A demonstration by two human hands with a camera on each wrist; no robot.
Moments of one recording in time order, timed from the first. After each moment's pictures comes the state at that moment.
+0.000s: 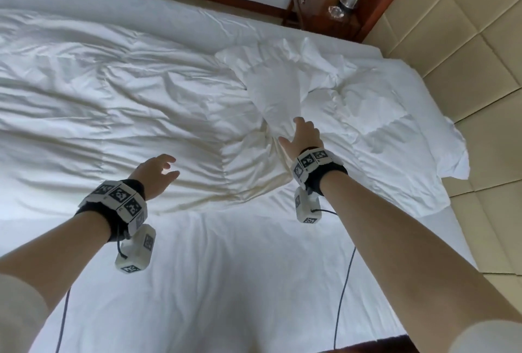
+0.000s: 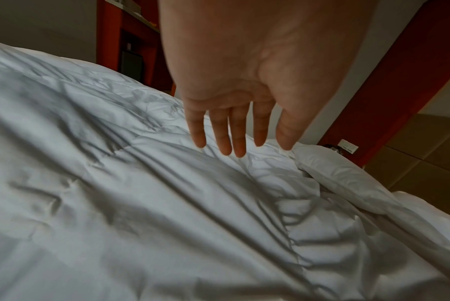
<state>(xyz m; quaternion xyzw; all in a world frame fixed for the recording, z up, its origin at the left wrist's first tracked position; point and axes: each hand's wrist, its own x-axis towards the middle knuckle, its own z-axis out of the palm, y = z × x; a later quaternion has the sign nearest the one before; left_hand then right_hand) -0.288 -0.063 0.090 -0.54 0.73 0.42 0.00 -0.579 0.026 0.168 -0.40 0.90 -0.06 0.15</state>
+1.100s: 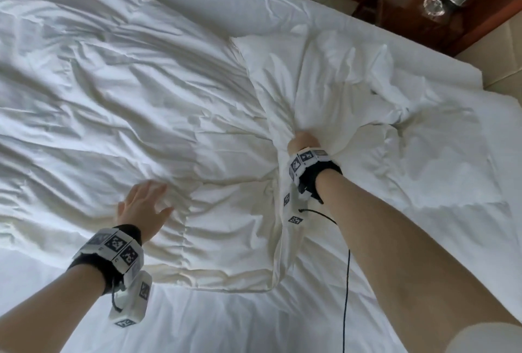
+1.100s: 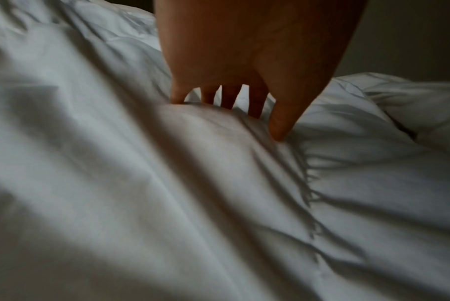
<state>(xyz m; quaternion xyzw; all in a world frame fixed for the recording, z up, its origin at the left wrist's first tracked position) -0.408 -0.102 -0.036 -0.67 0.66 0.32 0.08 -0.729 -0.175 0.039 -0.41 0.85 0.04 0.31</state>
